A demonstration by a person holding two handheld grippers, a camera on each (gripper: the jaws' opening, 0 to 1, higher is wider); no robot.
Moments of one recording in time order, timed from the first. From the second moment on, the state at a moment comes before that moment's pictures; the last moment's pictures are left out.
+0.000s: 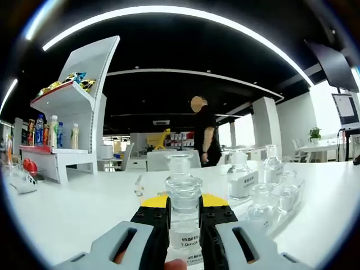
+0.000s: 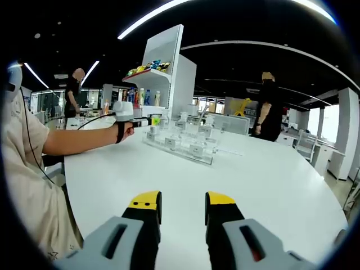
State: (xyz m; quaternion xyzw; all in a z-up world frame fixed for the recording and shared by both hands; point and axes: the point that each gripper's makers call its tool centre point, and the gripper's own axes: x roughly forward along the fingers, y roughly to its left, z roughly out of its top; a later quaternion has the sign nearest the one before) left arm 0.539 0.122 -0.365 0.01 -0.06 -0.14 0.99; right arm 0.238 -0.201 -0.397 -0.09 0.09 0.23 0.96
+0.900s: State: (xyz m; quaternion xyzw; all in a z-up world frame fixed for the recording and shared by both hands) left arm 0.532 0.119 -0.383 0.00 -0.04 -0.15 0.99; right arm 0.238 -0.202 -0.397 -0.09 0.09 0.23 0.96
